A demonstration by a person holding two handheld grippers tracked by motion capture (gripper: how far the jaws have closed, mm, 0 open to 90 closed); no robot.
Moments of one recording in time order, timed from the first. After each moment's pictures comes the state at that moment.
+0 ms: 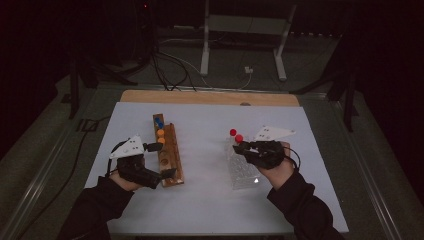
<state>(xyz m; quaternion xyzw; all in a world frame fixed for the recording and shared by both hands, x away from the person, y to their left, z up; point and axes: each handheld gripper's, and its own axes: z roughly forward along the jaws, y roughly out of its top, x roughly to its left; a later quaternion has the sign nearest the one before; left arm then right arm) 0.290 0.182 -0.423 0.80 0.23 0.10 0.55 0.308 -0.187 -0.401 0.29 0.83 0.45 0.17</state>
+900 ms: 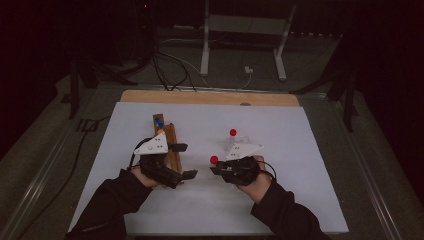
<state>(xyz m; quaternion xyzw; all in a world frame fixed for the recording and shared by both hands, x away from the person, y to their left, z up) 0.298 0.130 -0.415 0.81 0.17 0.06 0.55 0.291 -0.137 -0.434 0.24 0.86 0.43 0.11</state>
